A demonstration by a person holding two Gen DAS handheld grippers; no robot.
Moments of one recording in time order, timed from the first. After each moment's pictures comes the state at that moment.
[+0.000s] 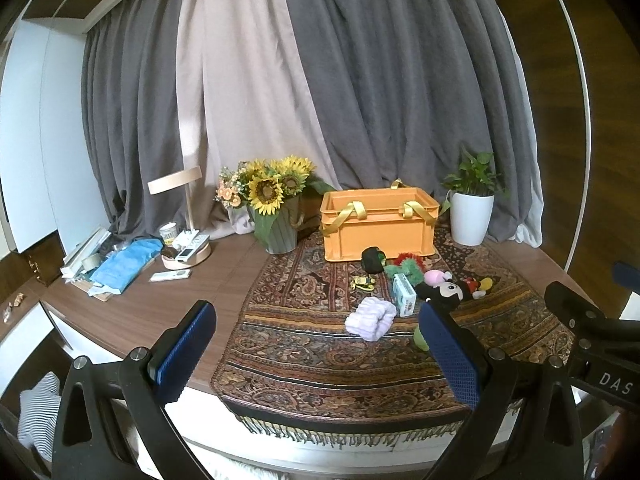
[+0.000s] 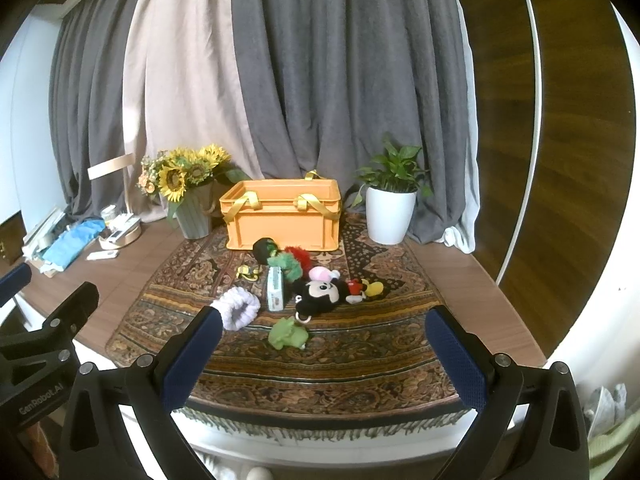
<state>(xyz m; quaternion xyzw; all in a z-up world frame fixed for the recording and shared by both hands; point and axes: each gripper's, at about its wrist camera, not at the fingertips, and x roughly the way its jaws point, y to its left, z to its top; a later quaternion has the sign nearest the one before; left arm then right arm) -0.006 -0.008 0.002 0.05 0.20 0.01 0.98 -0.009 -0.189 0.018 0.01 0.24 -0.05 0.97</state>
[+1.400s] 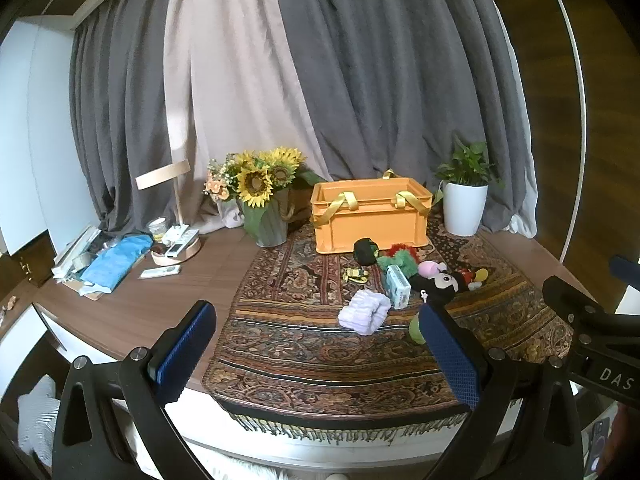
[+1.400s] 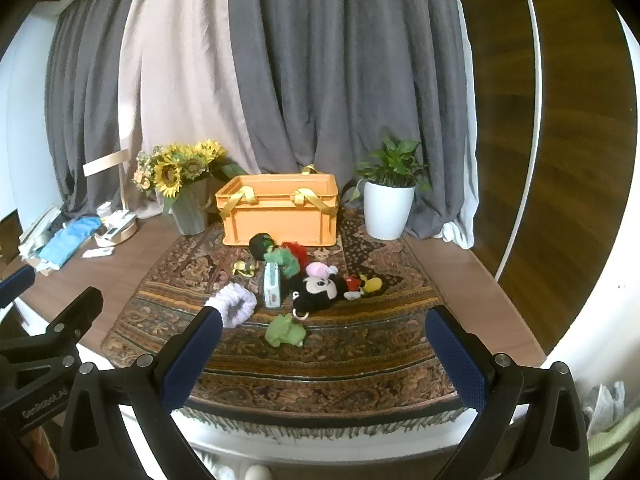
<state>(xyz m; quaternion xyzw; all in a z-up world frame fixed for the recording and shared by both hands) -0.002 -0.014 -0.009 0.05 0.22 0.00 0.97 -0.004 -0.191 0.003 0.01 0.25 -0.06 0.97</state>
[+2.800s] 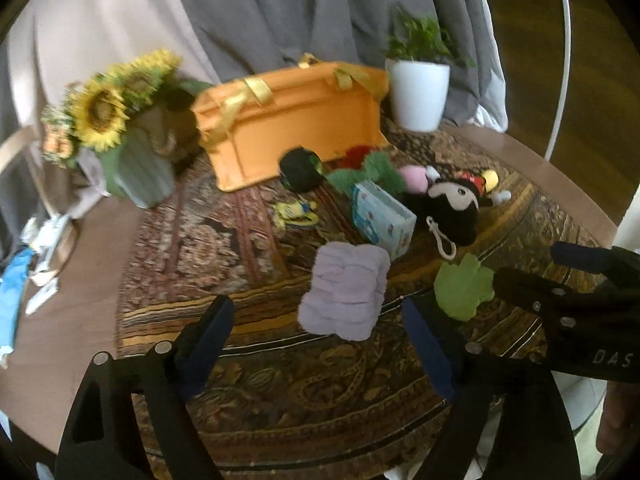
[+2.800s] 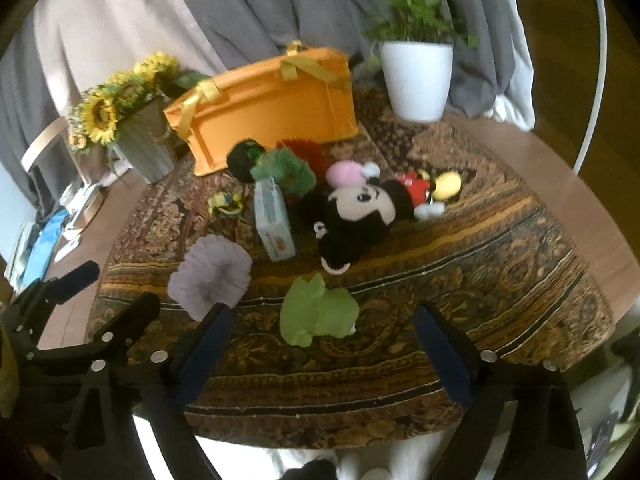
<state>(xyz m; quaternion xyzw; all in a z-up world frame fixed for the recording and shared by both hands) 0.212 -0.024 -0.130 0.13 0.37 -0.19 0.90 0.170 -0.179 -0.123 0.13 0.42 -0.06 0.90</state>
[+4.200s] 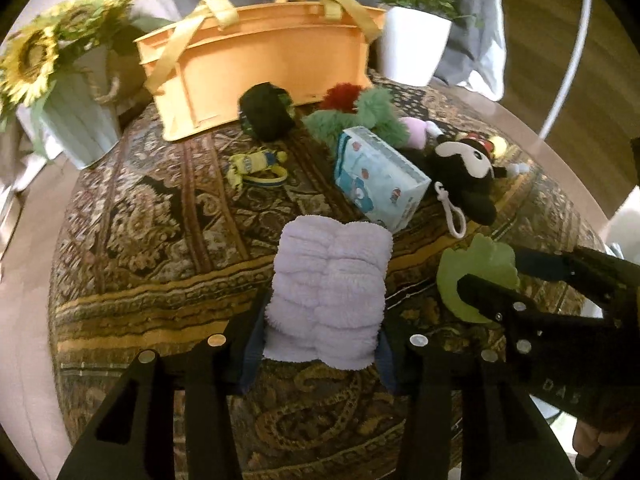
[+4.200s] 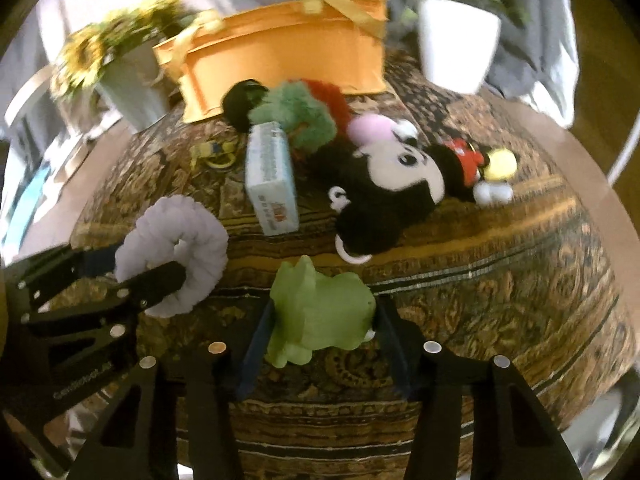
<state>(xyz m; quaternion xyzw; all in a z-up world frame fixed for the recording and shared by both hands) 0.260 -0.037 -0.173 0.10 0.46 -0.23 0.85 0.217 -0.165 -0.168 0.06 0.47 -0.02 0.88</state>
